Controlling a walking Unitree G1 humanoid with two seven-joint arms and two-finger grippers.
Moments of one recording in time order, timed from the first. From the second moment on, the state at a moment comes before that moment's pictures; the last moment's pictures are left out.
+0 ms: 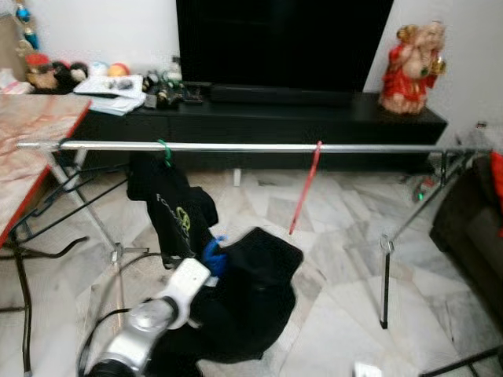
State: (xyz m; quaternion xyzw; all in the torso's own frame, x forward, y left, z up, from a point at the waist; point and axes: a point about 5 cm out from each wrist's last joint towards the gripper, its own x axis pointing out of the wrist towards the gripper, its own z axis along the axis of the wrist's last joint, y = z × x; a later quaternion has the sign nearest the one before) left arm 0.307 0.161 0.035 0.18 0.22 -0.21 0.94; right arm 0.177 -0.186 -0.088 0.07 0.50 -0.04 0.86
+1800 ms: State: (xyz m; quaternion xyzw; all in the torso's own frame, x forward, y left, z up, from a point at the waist) left arm 0.311 0.143 0.072 0.20 0.12 -0.33 0.92; right arm 0.155 -0.149 -0.101 0.03 0.54 -0.01 0.84
